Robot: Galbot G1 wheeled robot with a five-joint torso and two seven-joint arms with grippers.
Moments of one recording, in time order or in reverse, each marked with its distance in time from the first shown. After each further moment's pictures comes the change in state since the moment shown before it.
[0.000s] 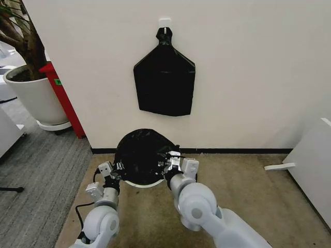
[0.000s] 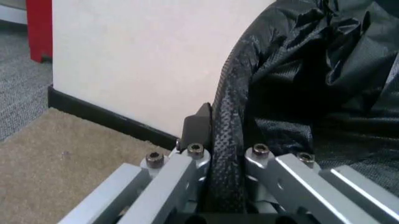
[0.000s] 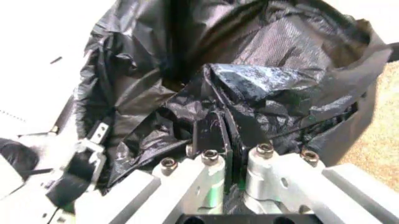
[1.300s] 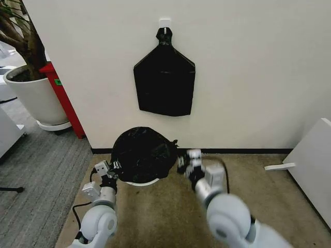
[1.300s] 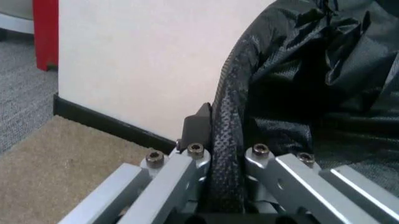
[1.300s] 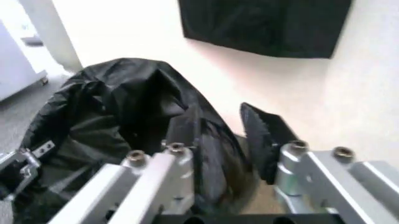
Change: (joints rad) left arm -0.001 -0.012 -0.011 0.005 0.029 -0.010 0.005; right arm 0.056 -0.172 0.047 0.072 -0.364 -0.155 -0.246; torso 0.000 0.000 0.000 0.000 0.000
